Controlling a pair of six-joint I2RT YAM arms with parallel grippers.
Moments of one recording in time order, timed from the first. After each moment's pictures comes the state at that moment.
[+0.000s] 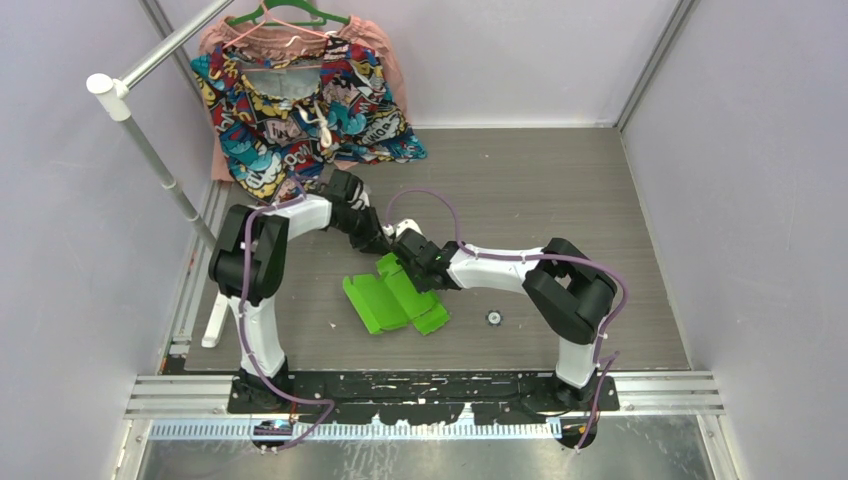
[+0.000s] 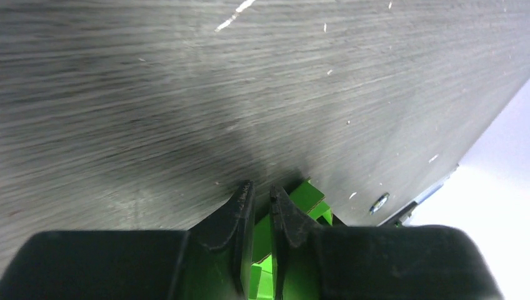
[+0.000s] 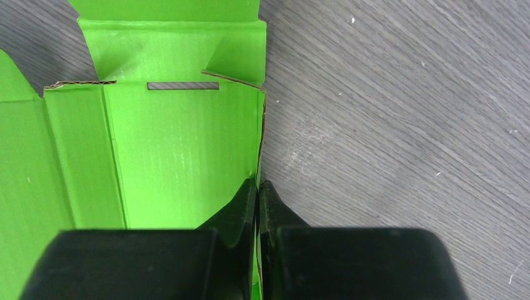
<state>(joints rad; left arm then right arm) -0.32 1.97 1.24 -0.42 0.48 -0.63 0.95 1.83 1.11 -0.30 0.27 0.27</state>
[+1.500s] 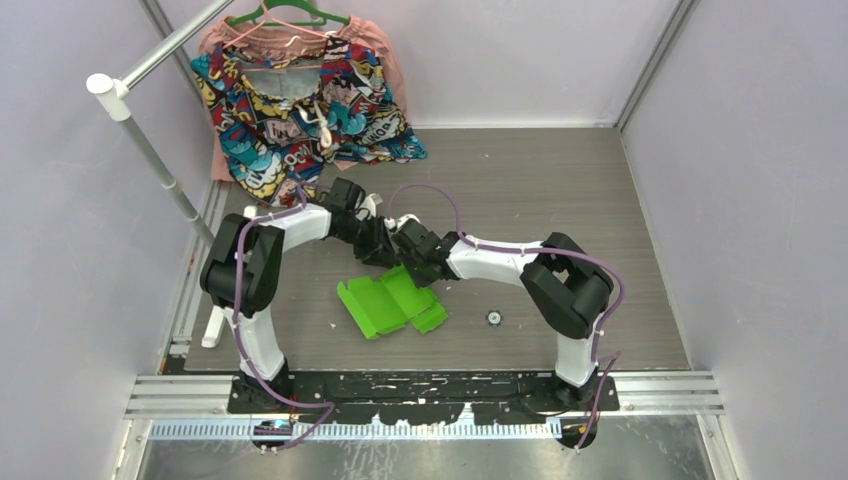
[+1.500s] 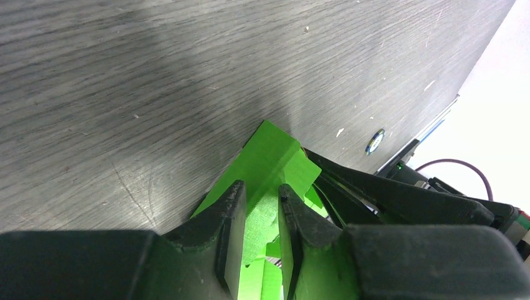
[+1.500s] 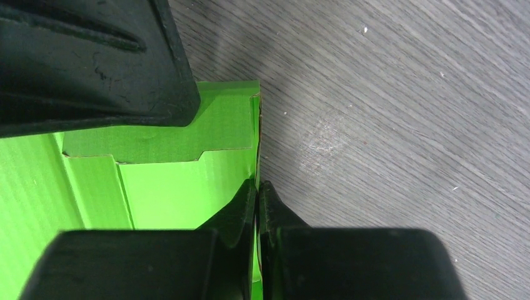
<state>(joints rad) -0.36 1.88 1.13 -0.40 0.65 -0.54 0.89 1.86 1.16 -0.35 0.16 0.28</state>
